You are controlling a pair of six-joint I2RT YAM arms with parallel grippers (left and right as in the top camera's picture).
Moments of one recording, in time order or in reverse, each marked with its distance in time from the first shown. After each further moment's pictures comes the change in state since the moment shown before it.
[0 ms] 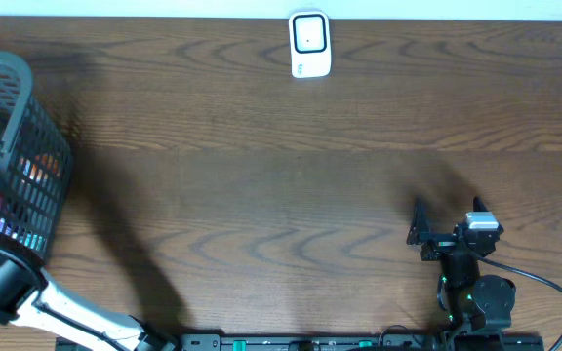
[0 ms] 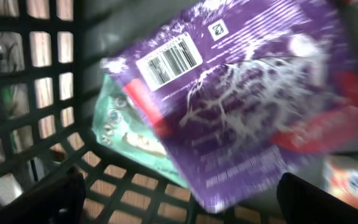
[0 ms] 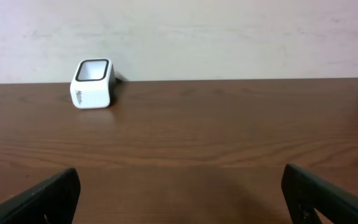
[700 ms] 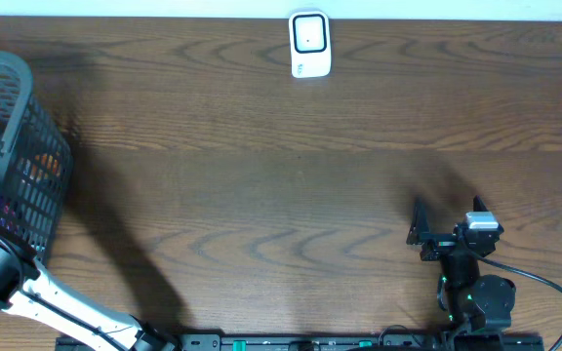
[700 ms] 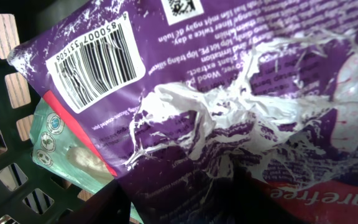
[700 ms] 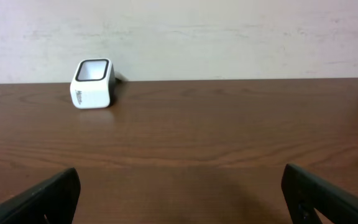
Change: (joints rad) left arm -0.001 0.107 -0.062 0.048 0.007 -0.024; right arm 0.000 0.000 0.000 0.000 0.000 0.000
